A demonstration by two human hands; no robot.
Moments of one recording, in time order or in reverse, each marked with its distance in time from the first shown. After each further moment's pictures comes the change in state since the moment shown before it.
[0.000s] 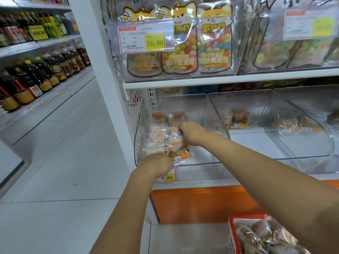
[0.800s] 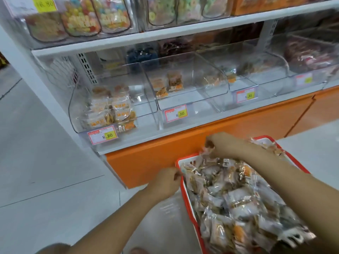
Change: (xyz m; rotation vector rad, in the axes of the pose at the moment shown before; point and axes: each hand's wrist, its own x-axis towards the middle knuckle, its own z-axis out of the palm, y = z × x) left_hand -0.101 0.081 0.196 -0.192 -0.098 0.523; right_hand -0.276 0.142 0.092 0.157 -0.118 0.271
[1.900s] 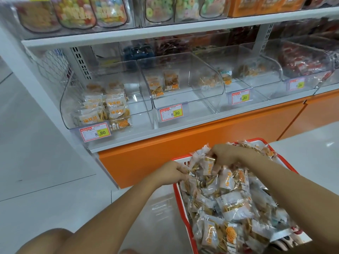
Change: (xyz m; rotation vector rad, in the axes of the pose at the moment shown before) left_hand 0.028 0.027 -0.004 -0.240 -0.257 -0.072; right_hand 0.027 0.063 0.050 0.263 -0.284 0.019
